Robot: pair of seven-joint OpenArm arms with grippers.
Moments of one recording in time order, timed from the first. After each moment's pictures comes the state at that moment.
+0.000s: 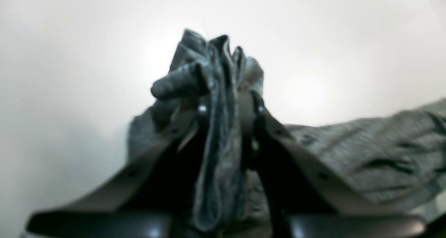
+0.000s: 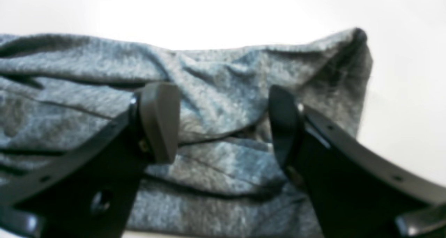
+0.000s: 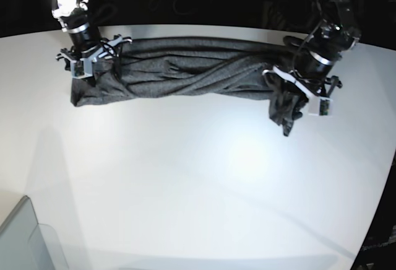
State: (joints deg) left arm 20.3 -3.4 -13.5 112.8 -20.8 -20.9 38.9; right arm -26.4 0.5 19.1 92.8 -0.9 27.0 -4.0
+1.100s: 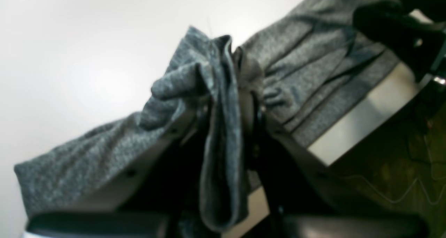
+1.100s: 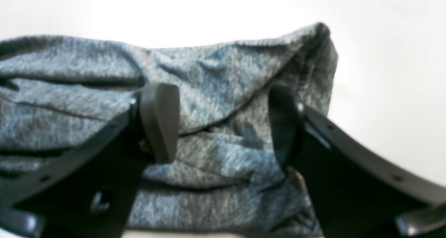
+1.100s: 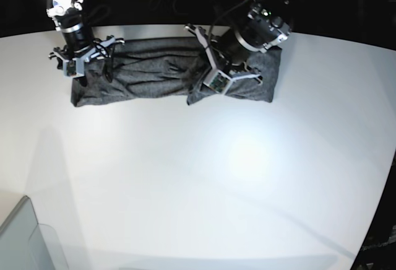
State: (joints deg) left arm 20.7 -3.8 16.4 110.9 -4.2 -20.9 39.0; right arm -26.4 0.8 21.2 92.8 -0.9 26.9 -3.8
